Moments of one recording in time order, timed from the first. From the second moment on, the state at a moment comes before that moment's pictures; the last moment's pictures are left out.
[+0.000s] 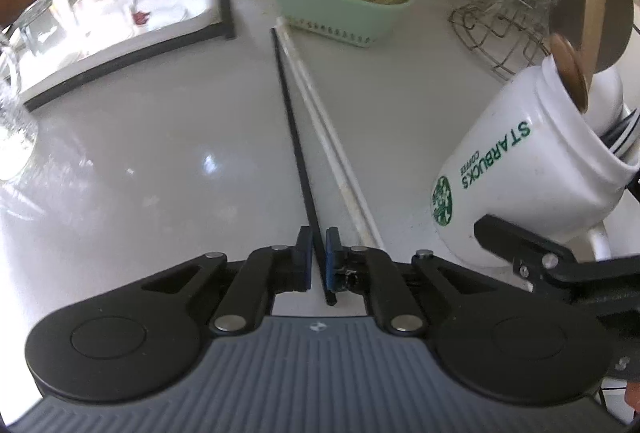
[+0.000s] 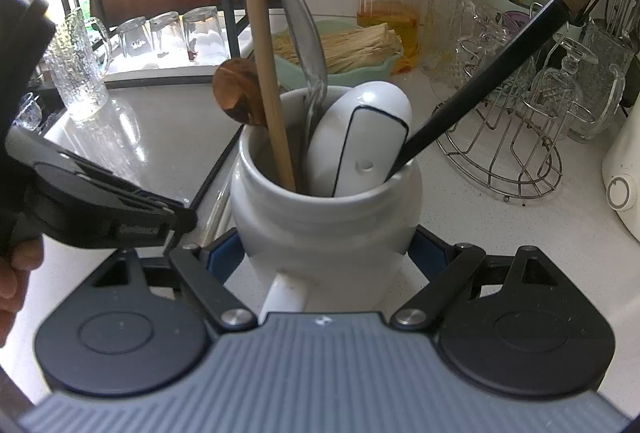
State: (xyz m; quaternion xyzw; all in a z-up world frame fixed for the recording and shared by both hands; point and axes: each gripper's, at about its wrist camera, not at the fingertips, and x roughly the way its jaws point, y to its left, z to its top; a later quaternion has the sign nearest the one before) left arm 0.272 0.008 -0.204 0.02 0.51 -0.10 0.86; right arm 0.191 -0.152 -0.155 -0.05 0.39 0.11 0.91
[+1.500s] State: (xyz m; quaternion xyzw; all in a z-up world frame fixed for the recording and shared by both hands) left arm 0.292 0.034 -0.198 0.04 0.50 -0.12 0.86; right arm 0.182 -0.144 -0.153 -0.06 0.40 0.11 0.91
